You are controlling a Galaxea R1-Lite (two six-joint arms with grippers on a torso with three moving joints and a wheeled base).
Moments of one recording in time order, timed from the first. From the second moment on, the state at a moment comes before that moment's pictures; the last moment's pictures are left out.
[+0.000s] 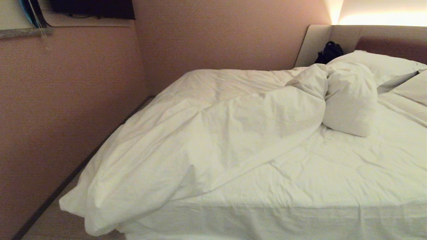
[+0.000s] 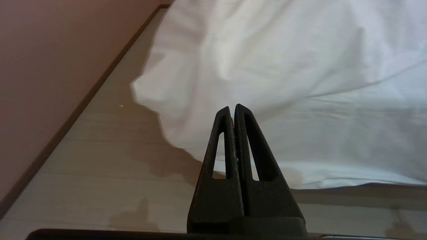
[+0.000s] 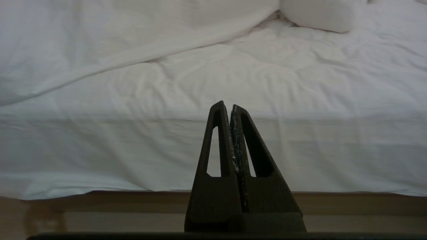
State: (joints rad) left arm 0.00 0.00 -0.02 0.07 0.02 0.01; right arm 0.00 0.00 0.00 0.00 0.00 0.00
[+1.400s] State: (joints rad) left arm 0.00 0.00 -0.02 0.07 0.02 0.00; right arm 0.00 0.00 0.00 0.00 0.00 0.00
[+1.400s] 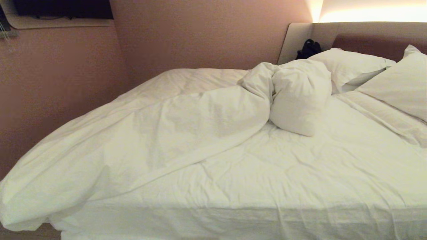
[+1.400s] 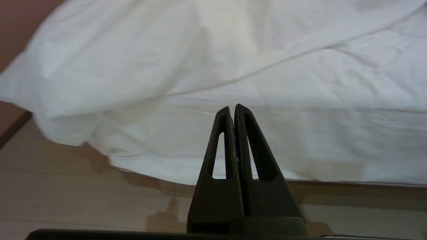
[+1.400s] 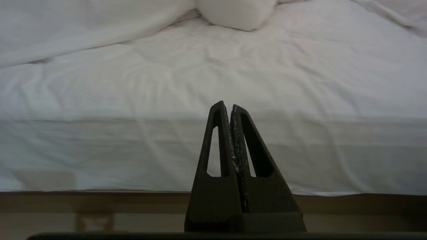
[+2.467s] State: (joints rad) left arm 0.00 0.00 -0.02 0.07 0.02 0.00; right arm 0.00 0.00 0.00 0.00 0.00 0.00
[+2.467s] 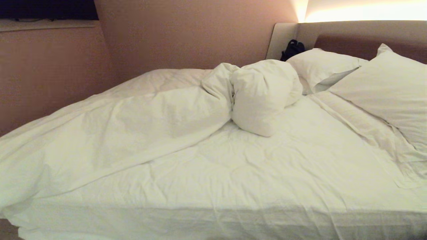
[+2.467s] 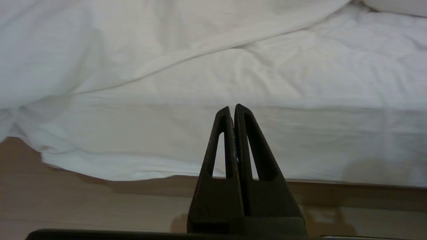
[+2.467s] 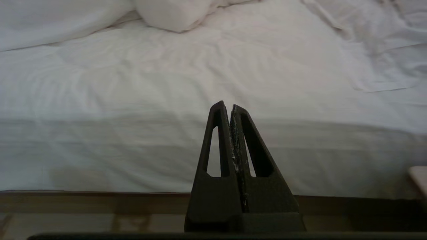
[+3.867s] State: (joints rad) left arm 0.00 0.00 -0.02 0.07 0.01 0.00; right arm 0.00 0.00 0.00 0.00 0.00 0.00
